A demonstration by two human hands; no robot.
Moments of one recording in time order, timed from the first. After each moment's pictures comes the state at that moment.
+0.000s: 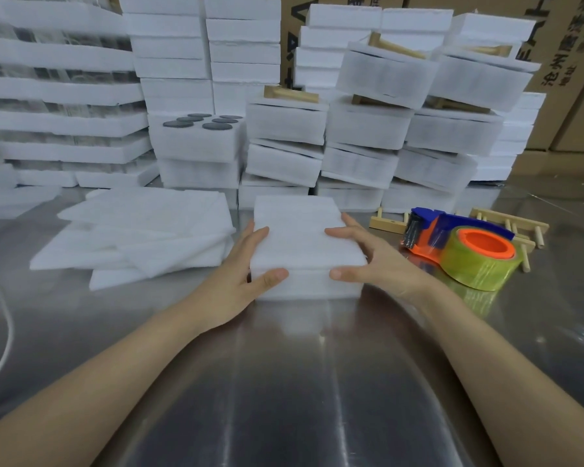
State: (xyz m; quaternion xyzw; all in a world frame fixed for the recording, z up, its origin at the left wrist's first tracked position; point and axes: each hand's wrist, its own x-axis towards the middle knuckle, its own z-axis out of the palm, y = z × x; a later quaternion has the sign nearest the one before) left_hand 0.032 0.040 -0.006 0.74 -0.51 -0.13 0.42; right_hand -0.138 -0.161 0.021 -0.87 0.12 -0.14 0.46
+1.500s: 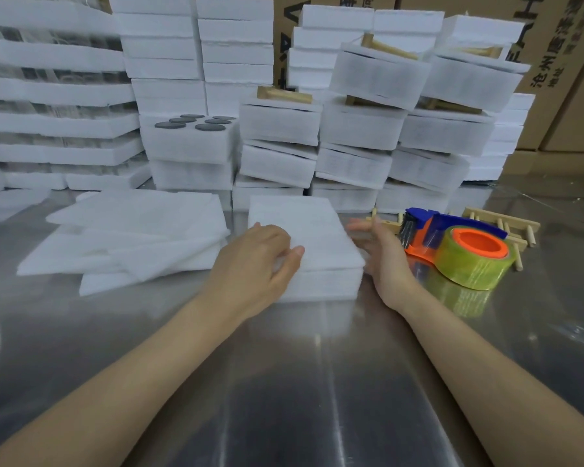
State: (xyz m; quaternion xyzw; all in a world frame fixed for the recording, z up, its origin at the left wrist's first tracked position) left_hand -0.004 0.021 0.027 0.77 -0.55 0.13 0.30; right_hand -0.122 -0.158 0.014 -0.62 0.25 -0.37 0.65
